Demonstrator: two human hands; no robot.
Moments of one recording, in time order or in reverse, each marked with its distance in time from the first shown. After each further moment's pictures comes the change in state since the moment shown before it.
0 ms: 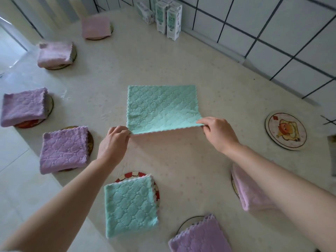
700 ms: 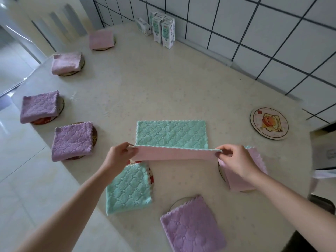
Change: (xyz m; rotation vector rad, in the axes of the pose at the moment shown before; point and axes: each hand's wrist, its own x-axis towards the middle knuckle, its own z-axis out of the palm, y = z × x) left_hand -0.088 0.061 -0.030 -0.727 -0.176 -0.381; right_hand -0.137 0.044 -0.031 0.494 -0.083 0.337
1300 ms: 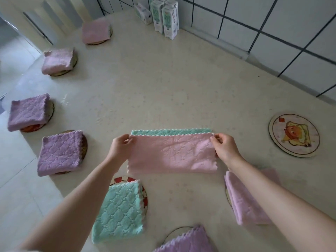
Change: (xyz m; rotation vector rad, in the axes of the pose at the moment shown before) left_hand 0.113 0.000 0.037 -0.029 0.167 -0.206; right_hand 0.135 0.018 0.046 0.202 0.096 0.208
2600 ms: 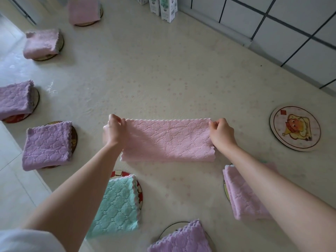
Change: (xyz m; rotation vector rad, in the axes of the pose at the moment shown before) left_hand 0.028 0.019 0.016 0.319 0.300 -0.069; right_hand 0.018 -0.017 0.010 -0.304 0.081 0.054
